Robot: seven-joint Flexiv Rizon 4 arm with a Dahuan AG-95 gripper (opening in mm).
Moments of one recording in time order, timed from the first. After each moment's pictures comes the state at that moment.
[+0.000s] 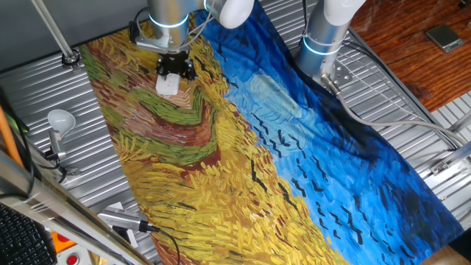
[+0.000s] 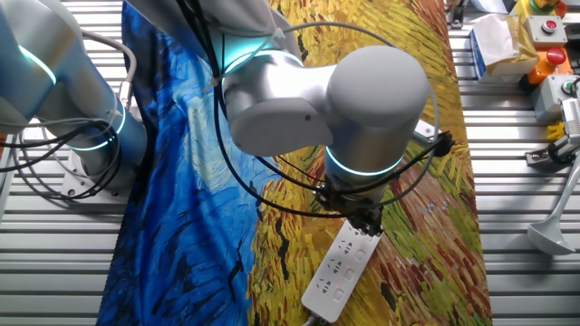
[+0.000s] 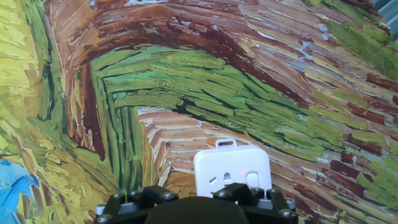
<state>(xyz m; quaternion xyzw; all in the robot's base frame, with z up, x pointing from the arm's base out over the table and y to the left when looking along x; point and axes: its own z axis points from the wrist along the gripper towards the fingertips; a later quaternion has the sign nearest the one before) 0.466 -0.153 0.041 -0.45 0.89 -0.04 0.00</state>
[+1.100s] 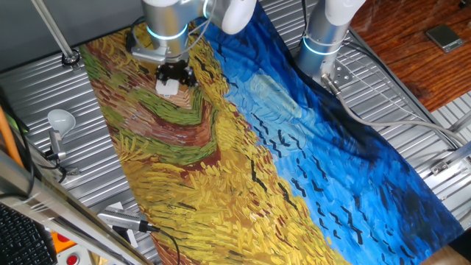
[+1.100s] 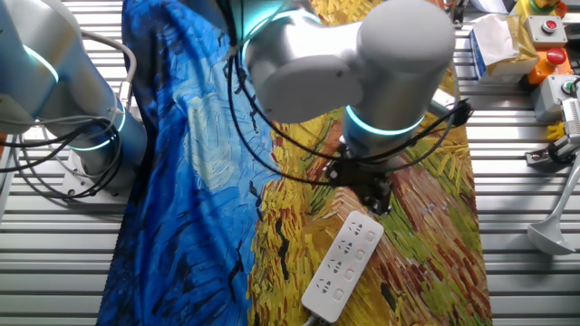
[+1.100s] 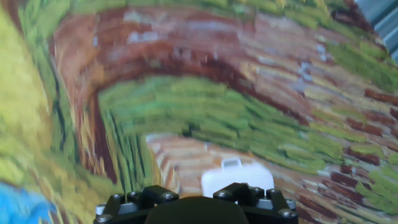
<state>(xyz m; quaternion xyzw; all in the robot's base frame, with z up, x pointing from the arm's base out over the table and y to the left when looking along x) 0.468 -0.129 0.059 -0.45 0.89 -0.06 -0.02</state>
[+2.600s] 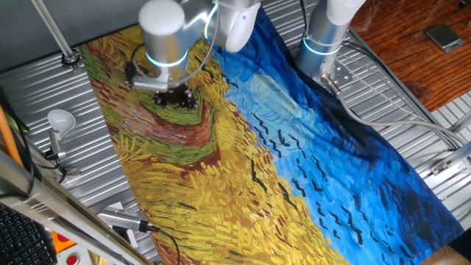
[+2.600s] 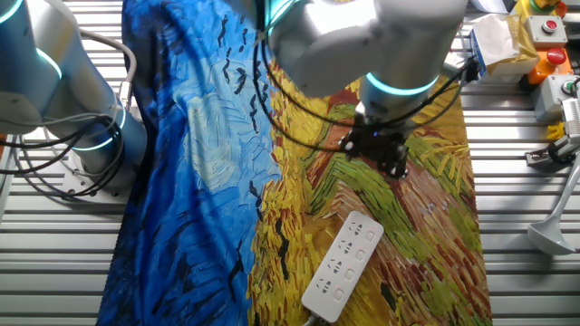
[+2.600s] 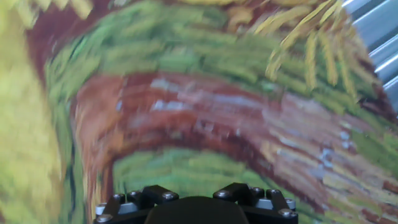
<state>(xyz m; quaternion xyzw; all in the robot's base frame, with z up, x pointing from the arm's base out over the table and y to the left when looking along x) 0.523 -0.041 0.040 -0.46 0.88 -0.05 -0.01</state>
